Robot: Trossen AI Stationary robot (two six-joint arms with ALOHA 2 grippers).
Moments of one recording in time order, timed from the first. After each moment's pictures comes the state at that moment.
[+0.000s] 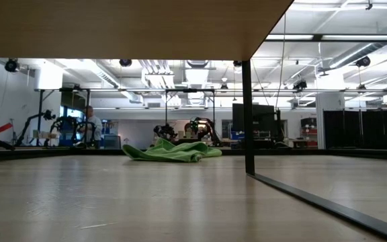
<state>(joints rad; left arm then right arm) -0.80 1.16 1.68 -1.57 -0.64 -1.12 0.38 1.56 1.43 -0.48 0.23 0.57</state>
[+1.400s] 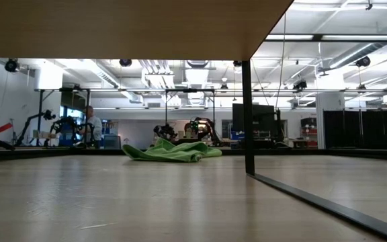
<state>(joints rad) -0.80 1.15 1.68 -1.57 -0.48 -1.06 0.45 1.45 1.65 -0.78 0.23 0.51</state>
